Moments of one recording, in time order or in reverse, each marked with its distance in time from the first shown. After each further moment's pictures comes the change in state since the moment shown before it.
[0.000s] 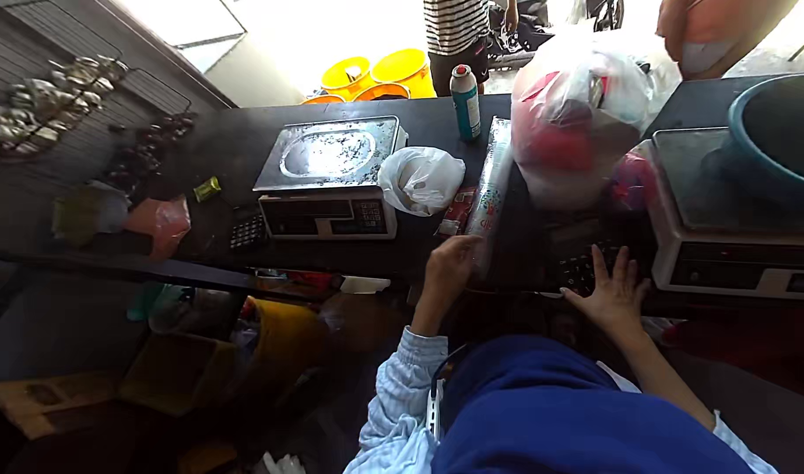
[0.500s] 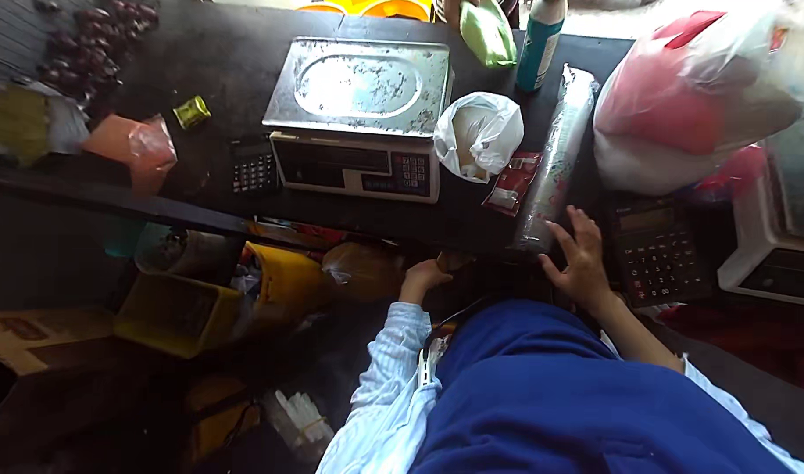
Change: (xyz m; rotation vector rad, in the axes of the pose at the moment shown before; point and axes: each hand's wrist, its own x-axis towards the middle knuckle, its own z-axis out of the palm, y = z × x) left_hand -0.046 -0.184 -0.051 0.320 -0.788 -0.870; right_hand 0.012 -0.145 0.050 0.225 0.126 -0.659
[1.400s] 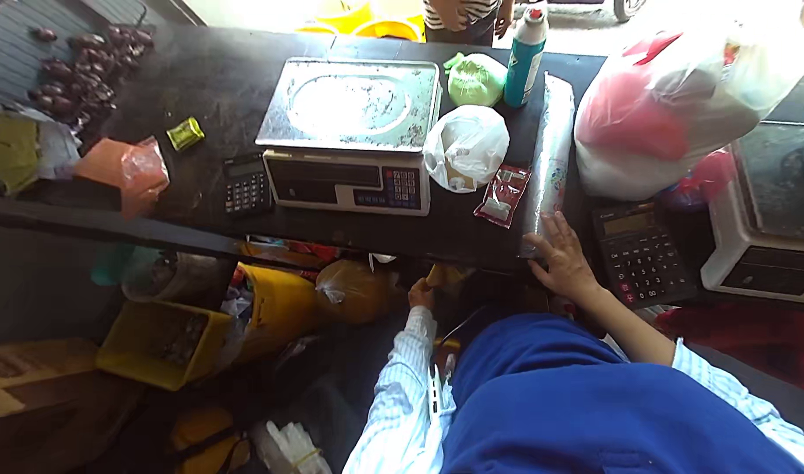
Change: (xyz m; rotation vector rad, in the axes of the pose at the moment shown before) left_hand 0.073 -0.045 0.090 -0.550 0.445 0.046; right_hand 0.009 0.020 0.004 -0.033 -0.196 -0.001
